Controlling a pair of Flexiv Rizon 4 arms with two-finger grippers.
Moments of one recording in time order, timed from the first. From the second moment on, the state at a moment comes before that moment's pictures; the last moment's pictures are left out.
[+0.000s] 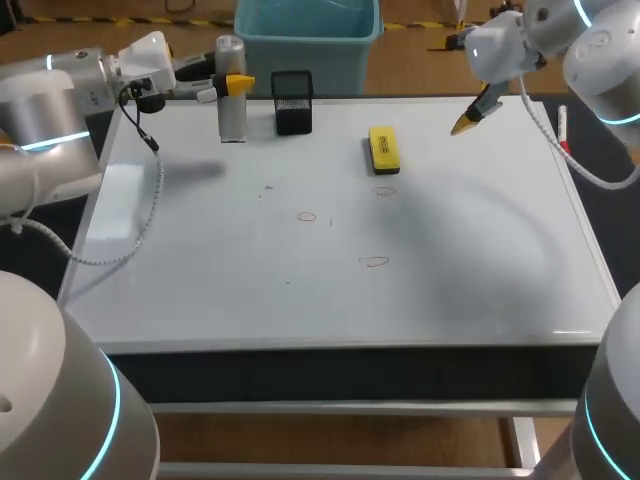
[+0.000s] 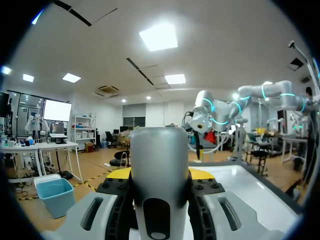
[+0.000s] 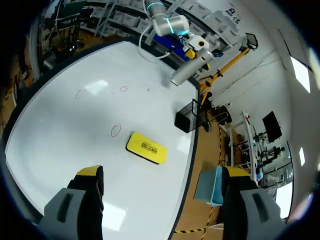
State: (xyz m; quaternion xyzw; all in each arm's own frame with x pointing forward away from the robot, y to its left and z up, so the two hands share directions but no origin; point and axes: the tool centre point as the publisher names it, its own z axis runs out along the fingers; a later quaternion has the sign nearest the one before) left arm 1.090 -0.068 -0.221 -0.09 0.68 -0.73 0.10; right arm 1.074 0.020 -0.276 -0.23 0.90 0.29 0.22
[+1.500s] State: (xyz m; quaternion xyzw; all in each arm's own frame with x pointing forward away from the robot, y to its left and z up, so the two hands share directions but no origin) left arm 1.090 -0.068 -0.221 -0.09 0.68 -0.73 0.10; right arm 1.068 0.094 -0.319 -0.71 0.71 0.02 -0.01
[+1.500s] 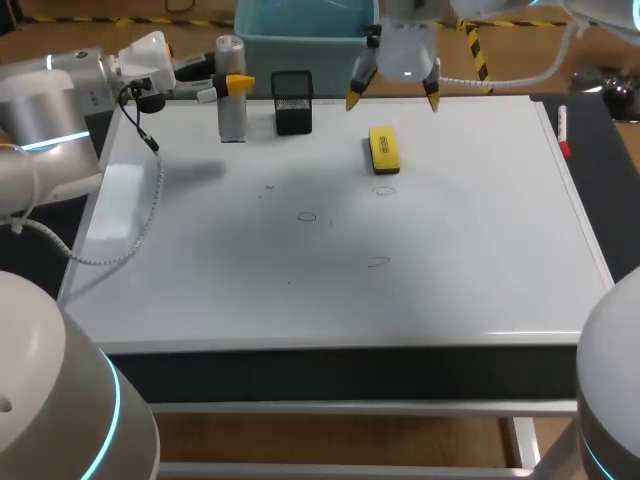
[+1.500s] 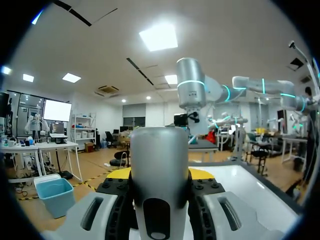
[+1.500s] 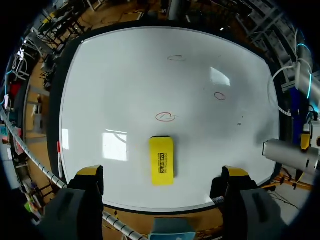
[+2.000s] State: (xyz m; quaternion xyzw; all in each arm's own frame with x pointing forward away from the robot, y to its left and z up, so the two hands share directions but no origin) left arm 1.090 -0.068 -0.221 -0.09 0.68 -0.73 0.10; right arm 1.061 0.093 -0.358 -0.70 0.71 -0.03 -0.07
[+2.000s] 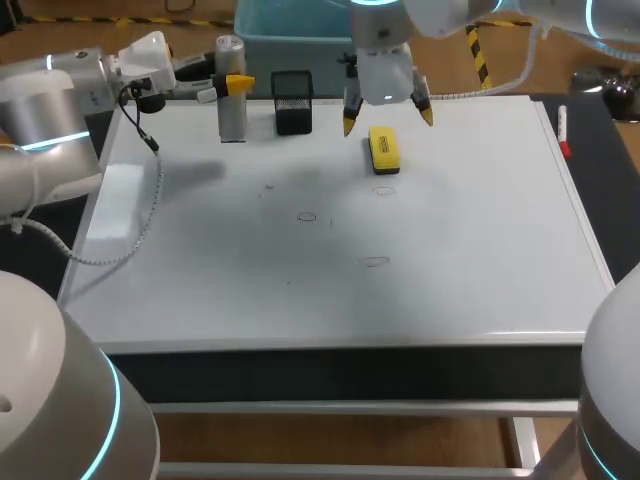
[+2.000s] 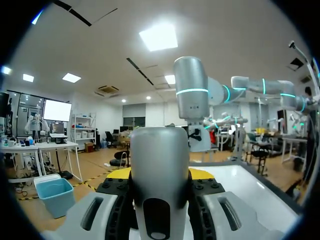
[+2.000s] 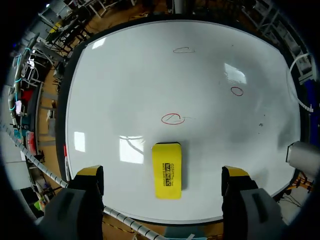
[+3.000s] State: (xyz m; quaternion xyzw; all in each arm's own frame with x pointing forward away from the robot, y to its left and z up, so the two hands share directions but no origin) left arm 1.090 -0.068 -0.221 -0.09 0.68 -0.73 0.10; right arm 1.055 0.095 -0.397 -0.73 0.68 0.01 -0.05
